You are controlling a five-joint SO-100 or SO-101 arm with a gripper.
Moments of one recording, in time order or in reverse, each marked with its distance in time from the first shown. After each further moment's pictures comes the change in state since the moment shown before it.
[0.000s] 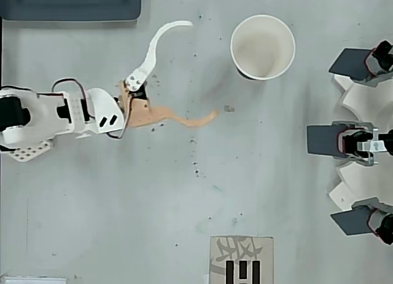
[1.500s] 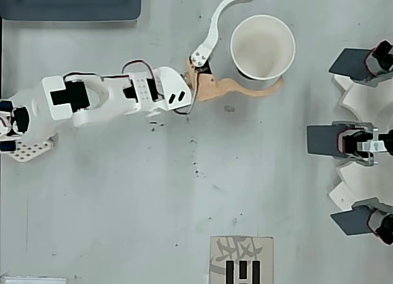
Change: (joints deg) arm -3.6 -35.7 -53.2 12.3 0.4
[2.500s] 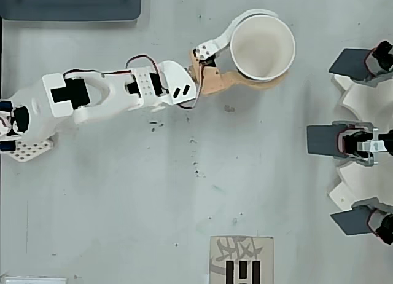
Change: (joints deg) arm -1.0 -0.1 -2.6 3.0 0.0
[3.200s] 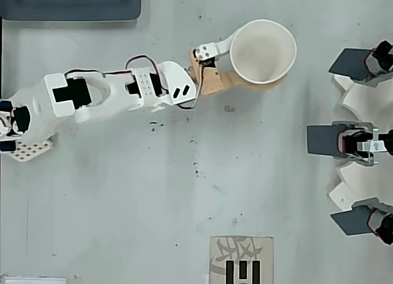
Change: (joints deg) arm 0.0 -0.7 0.1 0.0 -0.6
